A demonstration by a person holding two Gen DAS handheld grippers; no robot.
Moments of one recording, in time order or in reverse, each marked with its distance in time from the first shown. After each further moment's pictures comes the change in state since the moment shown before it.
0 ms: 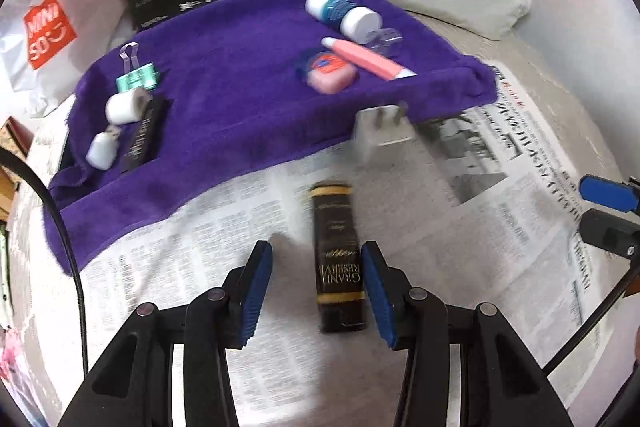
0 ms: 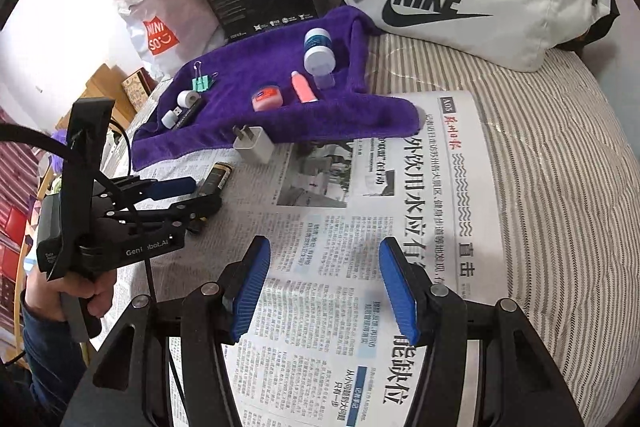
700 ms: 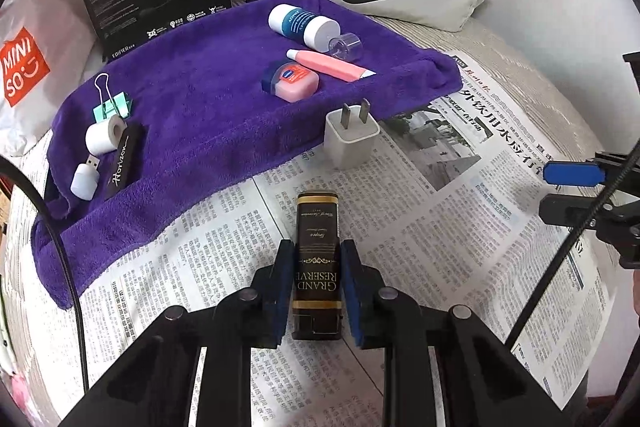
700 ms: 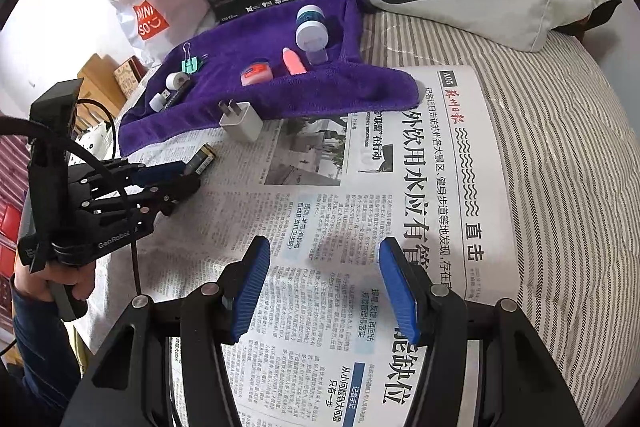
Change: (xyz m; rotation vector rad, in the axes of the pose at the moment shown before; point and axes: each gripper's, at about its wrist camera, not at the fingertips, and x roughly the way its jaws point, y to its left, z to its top) left arm -0.003 -0.011 0.009 0.122 -0.057 -0.084; right arm 0.017 -0.005 -0.007 0.010 0.050 -0.031
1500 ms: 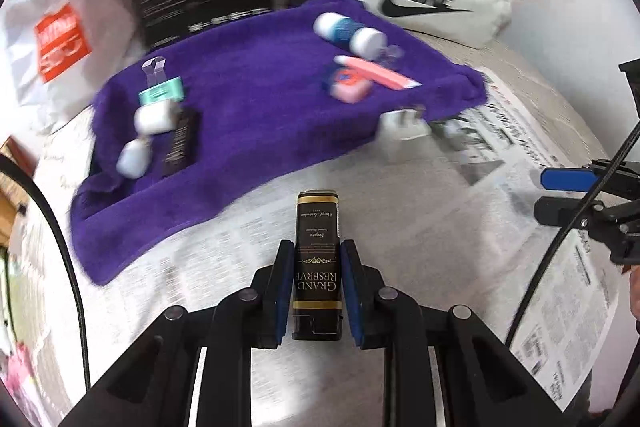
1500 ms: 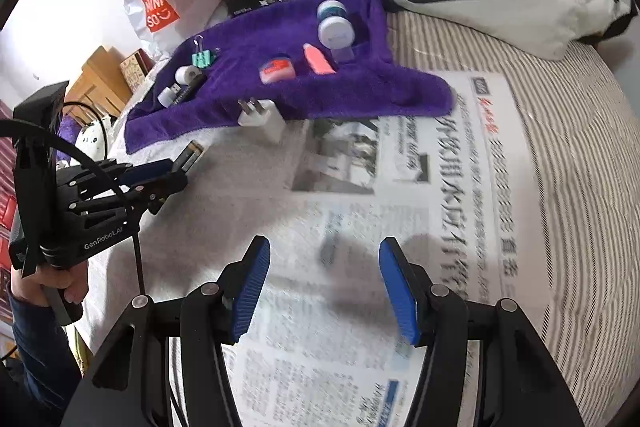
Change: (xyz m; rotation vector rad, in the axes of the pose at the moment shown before) left arm -0.023 0.035 -0.020 -0.066 -0.027 0.055; right arm 0.015 0.025 0.012 -0.033 0.003 0.026
